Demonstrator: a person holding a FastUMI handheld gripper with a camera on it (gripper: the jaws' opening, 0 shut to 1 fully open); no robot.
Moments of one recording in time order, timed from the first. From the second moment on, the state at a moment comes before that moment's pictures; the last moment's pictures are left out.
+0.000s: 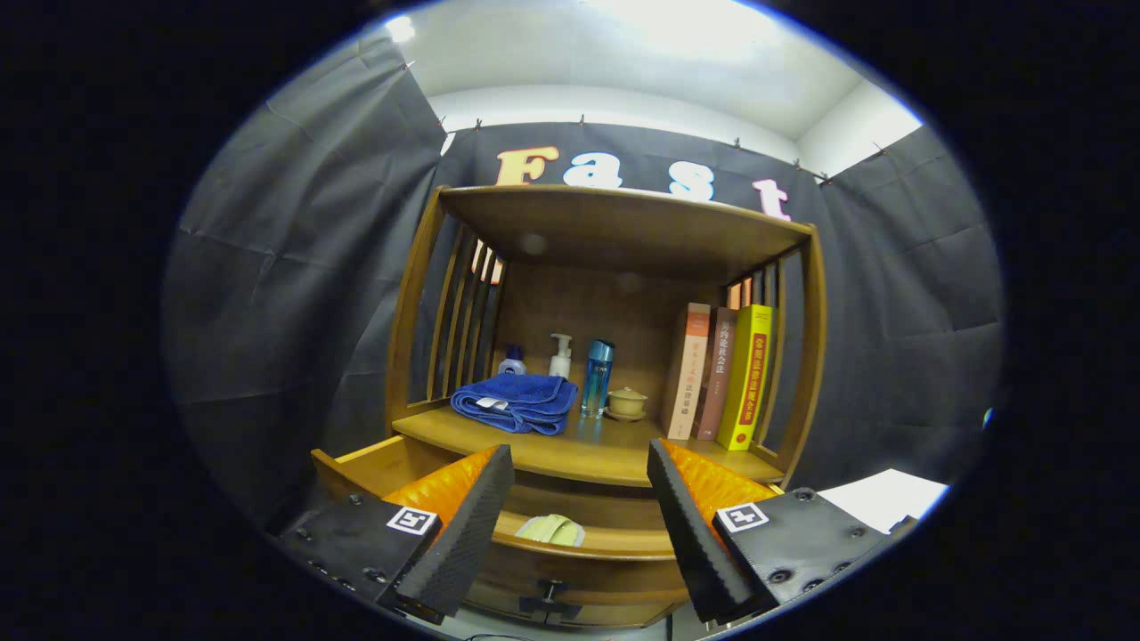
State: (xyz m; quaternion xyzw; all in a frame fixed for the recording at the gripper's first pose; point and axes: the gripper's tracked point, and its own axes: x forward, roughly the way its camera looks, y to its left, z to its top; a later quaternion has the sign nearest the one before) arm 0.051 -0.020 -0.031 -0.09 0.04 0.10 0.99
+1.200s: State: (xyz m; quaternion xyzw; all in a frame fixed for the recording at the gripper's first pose) arm 0.123 -0.018 -0.282 -0.07 0.48 0.06 0.87
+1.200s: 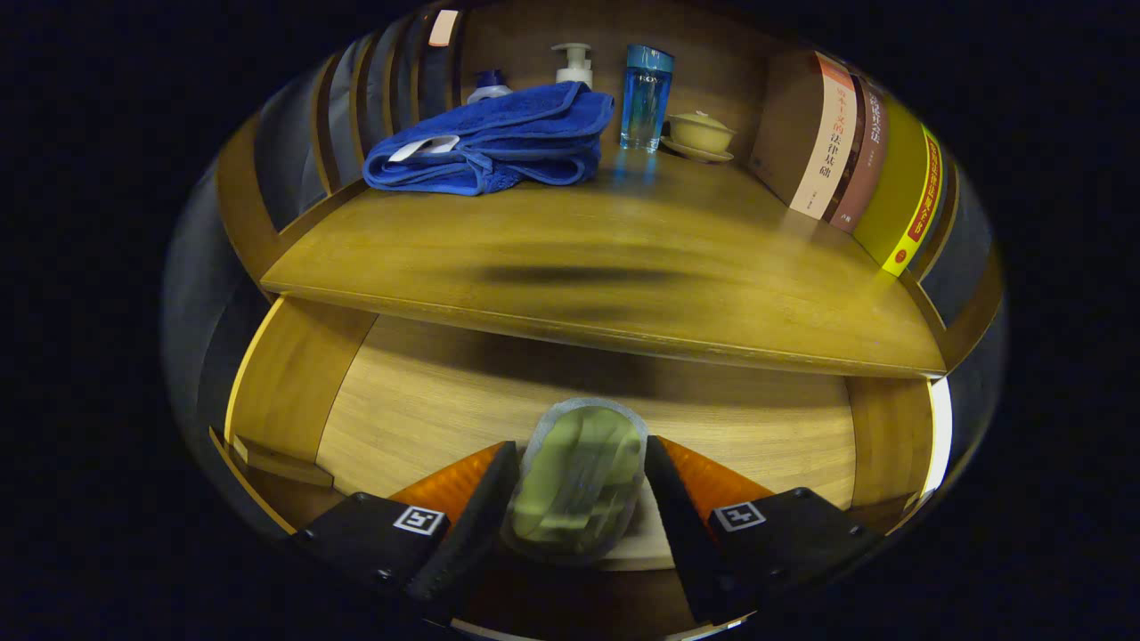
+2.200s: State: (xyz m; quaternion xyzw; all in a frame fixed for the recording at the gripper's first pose) arm 0.126 -0.008 -0.254 0.01 0.44 0.06 0.90
